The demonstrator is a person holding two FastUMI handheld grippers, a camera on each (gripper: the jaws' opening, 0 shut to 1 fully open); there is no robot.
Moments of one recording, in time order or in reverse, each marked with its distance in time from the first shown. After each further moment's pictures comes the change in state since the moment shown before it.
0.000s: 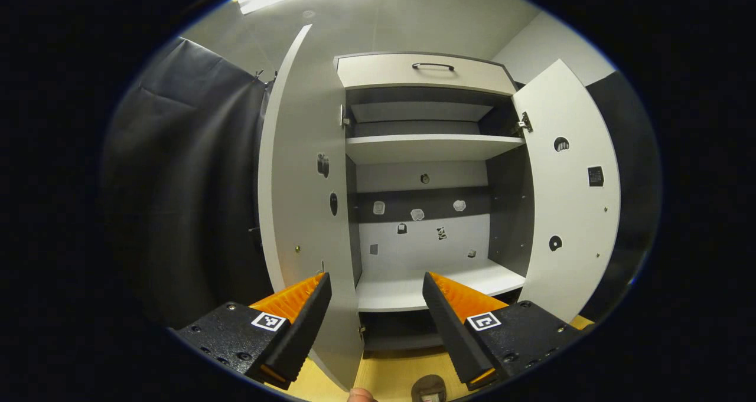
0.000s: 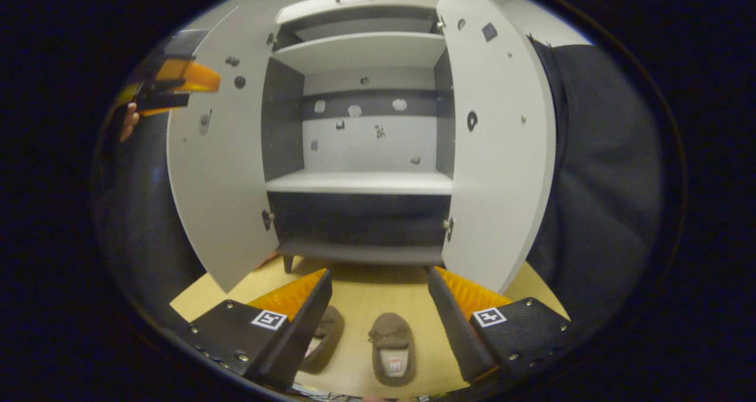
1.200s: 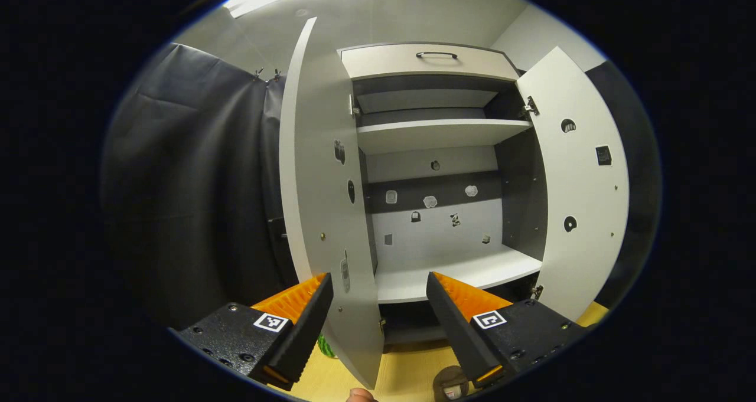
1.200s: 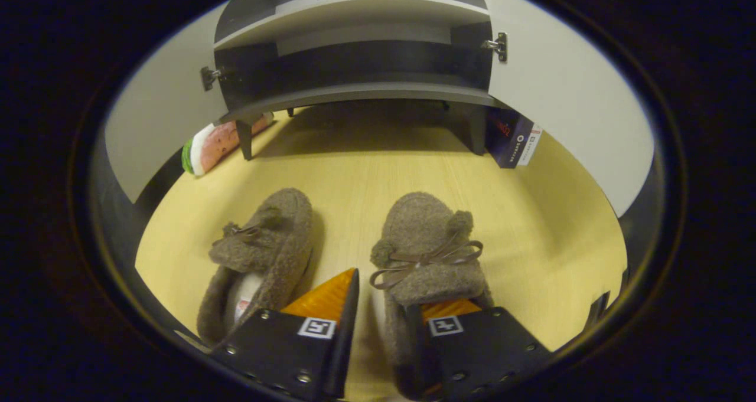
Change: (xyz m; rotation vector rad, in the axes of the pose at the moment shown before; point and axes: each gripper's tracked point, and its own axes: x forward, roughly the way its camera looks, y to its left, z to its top) left arm -0.001 0.026 -0.018 0.054 0.041 0.027; right arm 0.132 -0.007 -0.219 -0.007 0.440 -0.096
